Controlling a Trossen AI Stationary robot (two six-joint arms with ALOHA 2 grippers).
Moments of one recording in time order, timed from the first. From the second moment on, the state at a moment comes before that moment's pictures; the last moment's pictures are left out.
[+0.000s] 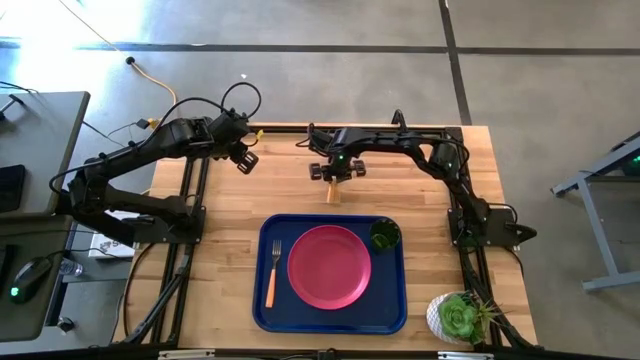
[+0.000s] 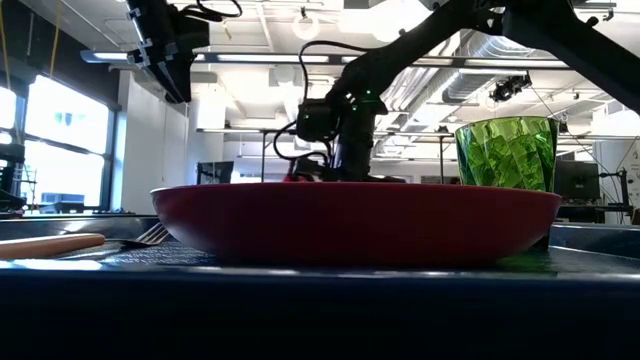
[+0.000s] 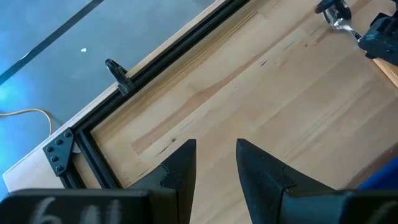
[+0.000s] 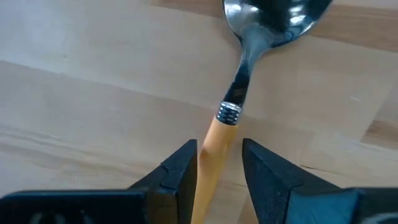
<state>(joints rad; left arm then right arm) 0.48 1.15 1.18 -1.10 -0.38 -0.29 -0.40 2.27 1.79 -0.93 -0.17 0.99</state>
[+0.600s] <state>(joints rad) 0.48 1.15 1.18 -1.10 -0.38 -0.33 -0.40 2.04 1.79 -0.95 -0.02 0.94</state>
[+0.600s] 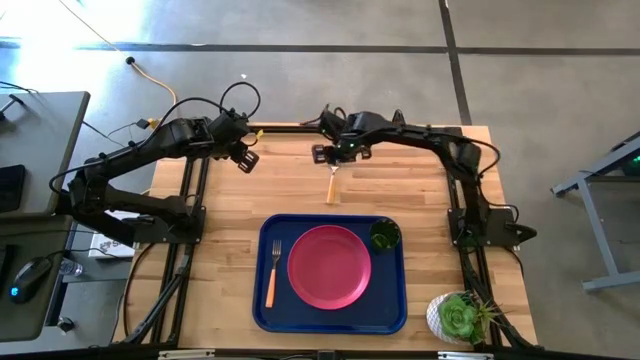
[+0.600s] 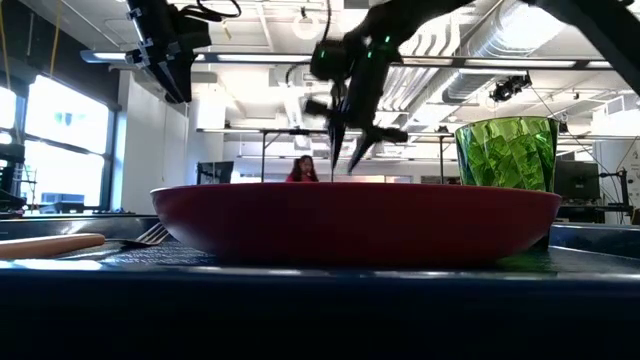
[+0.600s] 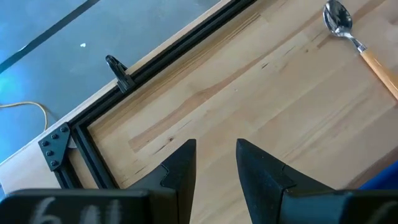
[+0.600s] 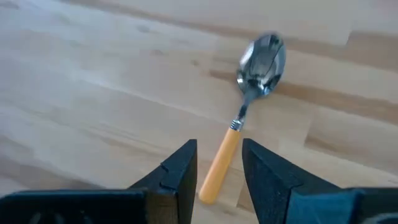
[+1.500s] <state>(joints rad) 0.41 1.15 1.18 -0.68 -0.26 -0.68 -0.43 1.55 1.79 -0.96 0.10 0.53</state>
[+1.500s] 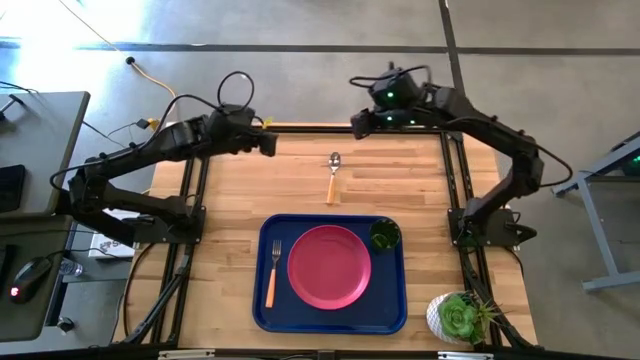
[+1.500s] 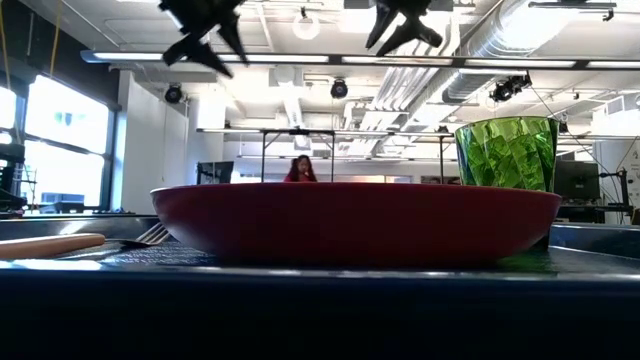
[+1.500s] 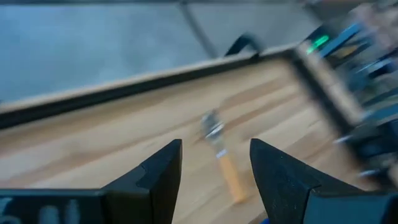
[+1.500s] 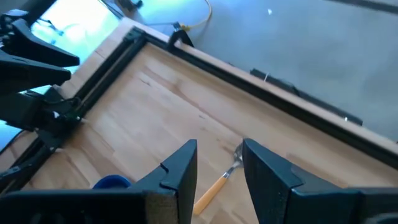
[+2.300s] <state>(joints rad) 0.37 1.43 1.54 -0.59 -0.22 -0.60 -0.43 1.49 1.79 -1.04 0.10 0.44</state>
